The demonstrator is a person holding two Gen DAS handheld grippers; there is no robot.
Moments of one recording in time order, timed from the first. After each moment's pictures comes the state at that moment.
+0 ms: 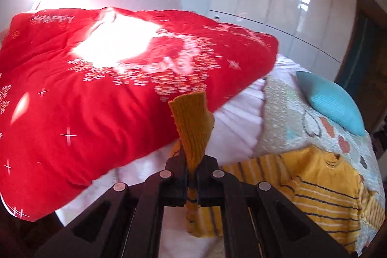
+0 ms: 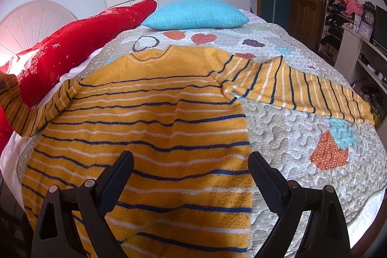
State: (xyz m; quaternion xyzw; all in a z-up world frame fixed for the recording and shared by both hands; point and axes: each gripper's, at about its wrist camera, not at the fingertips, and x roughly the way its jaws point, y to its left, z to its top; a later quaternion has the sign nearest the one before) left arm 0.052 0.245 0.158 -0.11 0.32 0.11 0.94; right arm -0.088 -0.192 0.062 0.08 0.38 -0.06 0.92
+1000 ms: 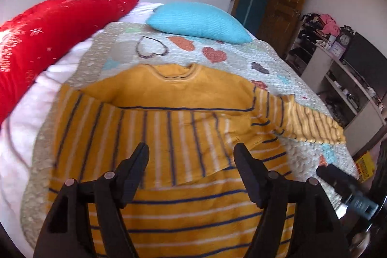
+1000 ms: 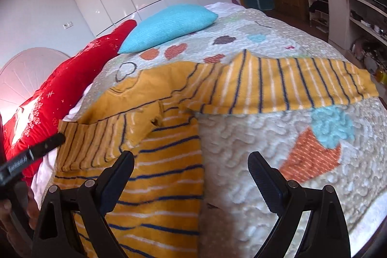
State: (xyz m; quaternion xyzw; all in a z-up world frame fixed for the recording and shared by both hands) left arm 0.017 -0.025 0.100 -0.02 0.39 -0.17 0.90; right arm -0.074 -0.284 0.070 0.20 0.36 -0.04 0.91
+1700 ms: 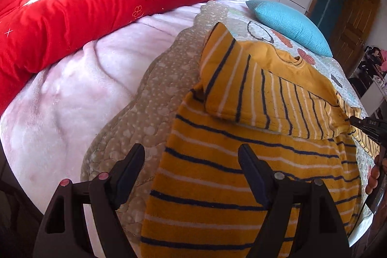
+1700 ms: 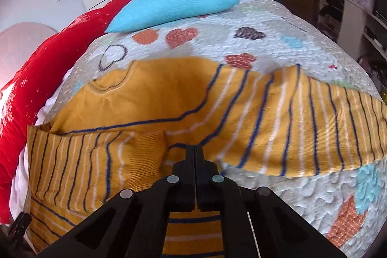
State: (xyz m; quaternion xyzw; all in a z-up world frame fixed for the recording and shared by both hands) left arm -0.015 0.121 0.034 -0.09 0.43 0.00 0.90; right arm 0.047 -0.282 0.044 0.16 0.43 -0.08 0.88
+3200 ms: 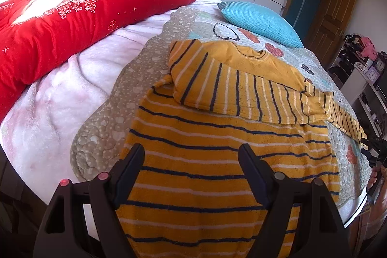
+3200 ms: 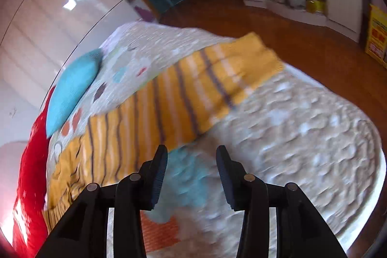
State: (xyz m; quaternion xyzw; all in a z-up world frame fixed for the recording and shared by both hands) left arm -0.056 0.078 0.067 -0.07 0.42 -0.05 0.90; right arm -0.143 -0.534 0.016 0.40 0.33 -0.26 0.81
